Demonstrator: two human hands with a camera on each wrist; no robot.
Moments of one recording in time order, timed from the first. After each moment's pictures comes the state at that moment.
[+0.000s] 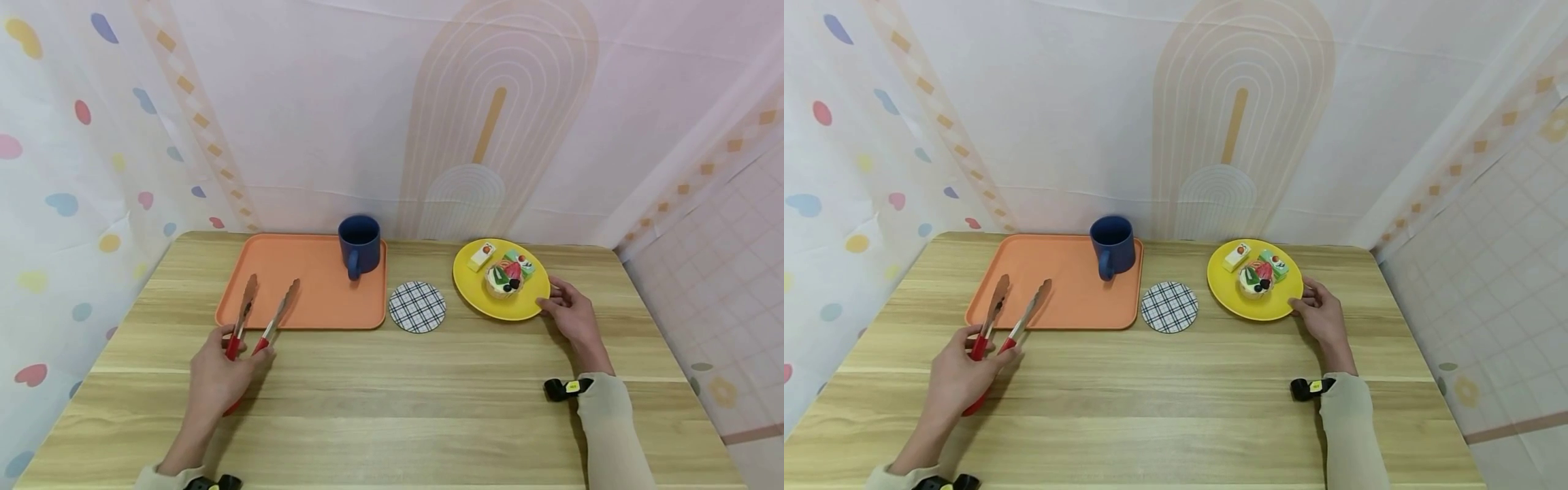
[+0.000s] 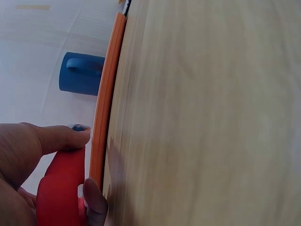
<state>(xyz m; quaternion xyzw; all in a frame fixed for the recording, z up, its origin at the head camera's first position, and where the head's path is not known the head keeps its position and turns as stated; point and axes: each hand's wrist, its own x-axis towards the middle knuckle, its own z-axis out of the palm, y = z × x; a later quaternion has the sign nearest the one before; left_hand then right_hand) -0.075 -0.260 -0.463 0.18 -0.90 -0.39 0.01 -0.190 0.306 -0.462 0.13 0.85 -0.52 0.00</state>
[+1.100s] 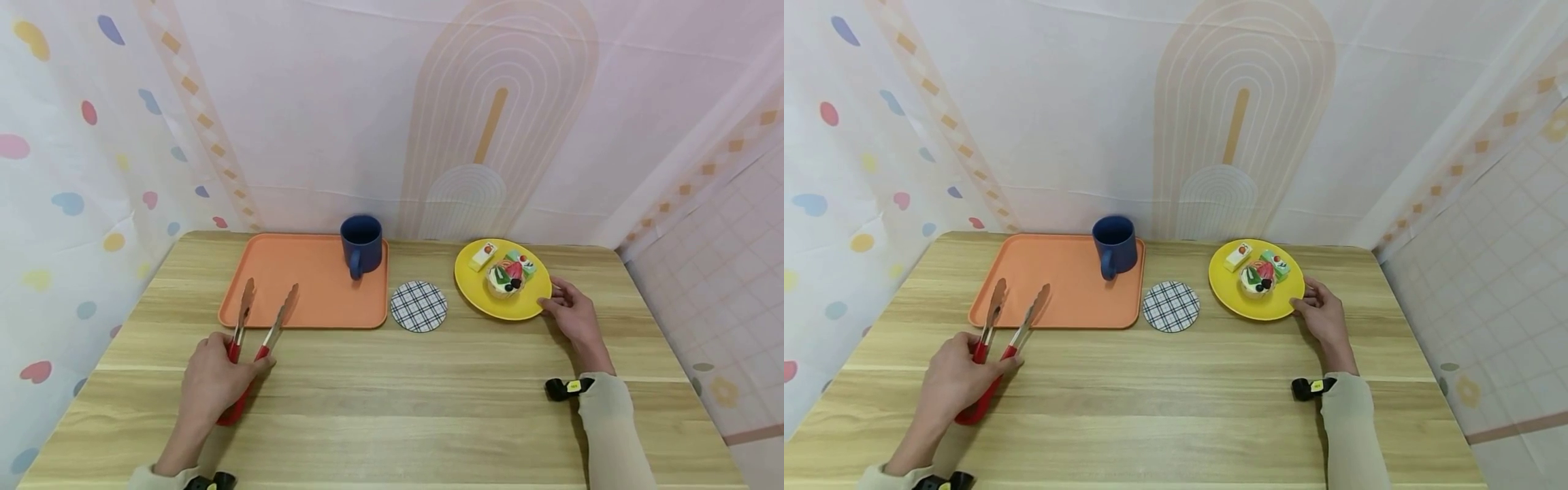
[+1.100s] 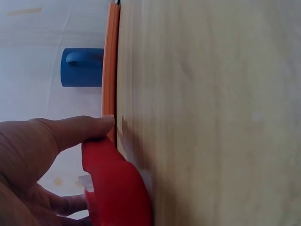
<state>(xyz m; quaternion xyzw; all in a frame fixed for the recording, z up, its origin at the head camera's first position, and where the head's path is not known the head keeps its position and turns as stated) -0.071 -0.269 -0.455 0.16 -0.94 -0.30 -0.03 -0.191 0.306 -0.462 0.14 0.86 -0.50 0.00</state>
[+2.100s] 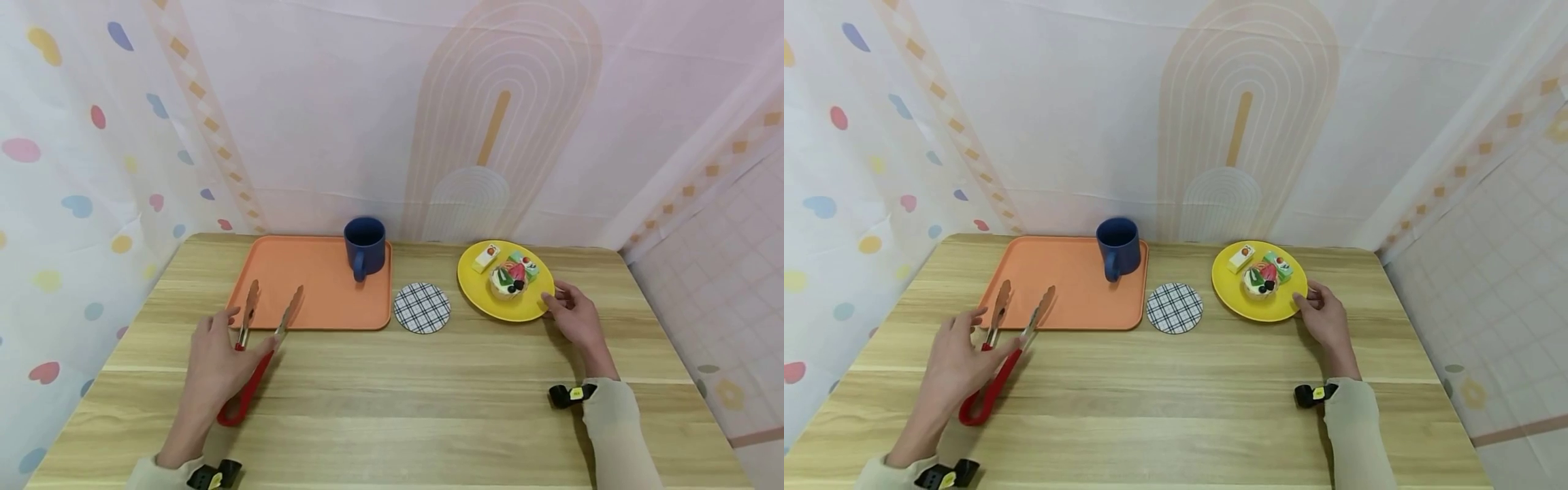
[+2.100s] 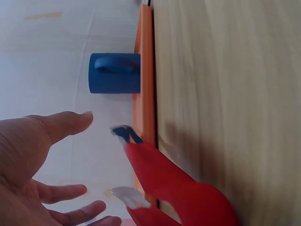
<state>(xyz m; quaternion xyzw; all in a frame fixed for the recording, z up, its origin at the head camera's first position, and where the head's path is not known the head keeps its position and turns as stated) -0.078 -0.259 -0.432 0.11 -0.94 -0.32 0.04 -0.181 0.298 -0.449 0.13 0.88 -0.46 0.03</state>
